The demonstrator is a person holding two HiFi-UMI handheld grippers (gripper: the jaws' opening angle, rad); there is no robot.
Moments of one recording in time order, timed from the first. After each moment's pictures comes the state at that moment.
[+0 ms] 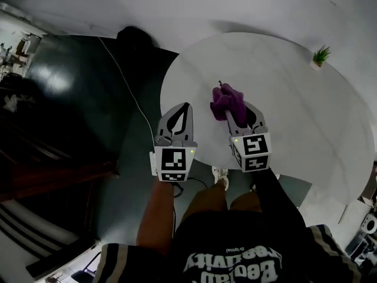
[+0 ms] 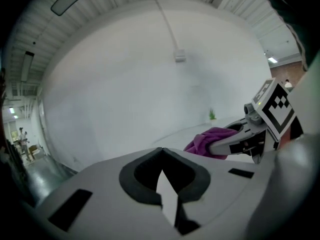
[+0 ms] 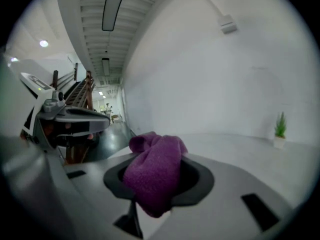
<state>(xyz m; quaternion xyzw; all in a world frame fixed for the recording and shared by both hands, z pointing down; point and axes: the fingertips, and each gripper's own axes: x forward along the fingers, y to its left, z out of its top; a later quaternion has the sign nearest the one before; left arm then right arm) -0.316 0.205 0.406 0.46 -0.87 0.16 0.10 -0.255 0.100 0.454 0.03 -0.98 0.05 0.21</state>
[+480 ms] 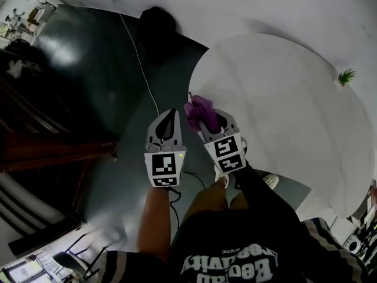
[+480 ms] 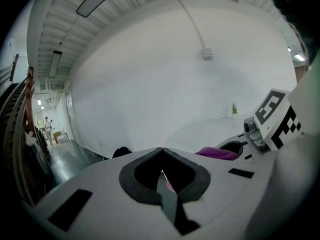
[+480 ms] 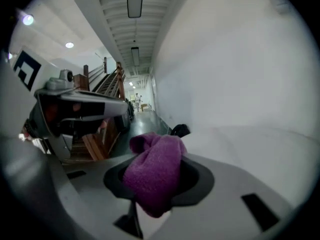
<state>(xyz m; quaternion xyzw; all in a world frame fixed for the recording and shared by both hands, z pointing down) -0.350 0.350 0.429 0.33 -0.92 0.14 0.15 -0.316 0.285 0.504 -0.16 -0.95 0.02 0.26</state>
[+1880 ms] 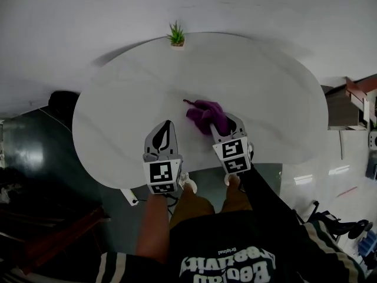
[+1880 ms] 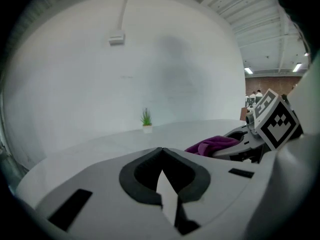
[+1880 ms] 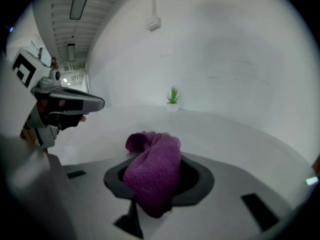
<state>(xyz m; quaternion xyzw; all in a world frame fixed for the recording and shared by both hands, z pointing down) -0.065 -0.084 0.455 0.59 -0.78 0.16 0.15 0.046 -0.166 0.524 0.20 -0.93 0.07 0.31</state>
